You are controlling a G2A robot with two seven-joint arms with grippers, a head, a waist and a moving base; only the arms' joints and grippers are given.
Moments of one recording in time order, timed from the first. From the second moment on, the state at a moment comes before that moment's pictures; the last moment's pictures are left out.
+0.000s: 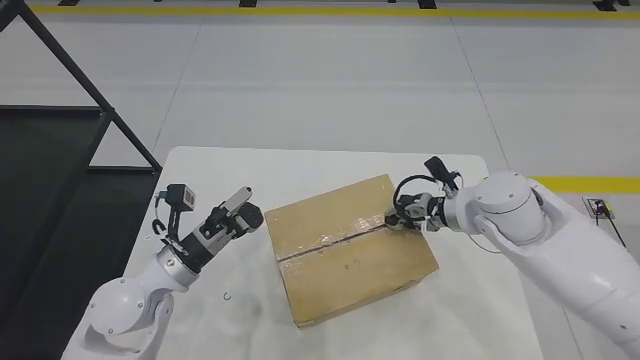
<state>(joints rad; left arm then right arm) 1.19 -1.11 -1.49 -1.78 -0.34 -0.06 -0.60 -0.30 -0.84 0.56 -1.45 0.71 0.69 0.59</state>
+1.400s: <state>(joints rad) 1.25 -1.11 -1.54 -1.80 -0.38 -0.06 -0.56 -0.28 -0.96 0.46 -1.53 0.43 0.63 0.68</state>
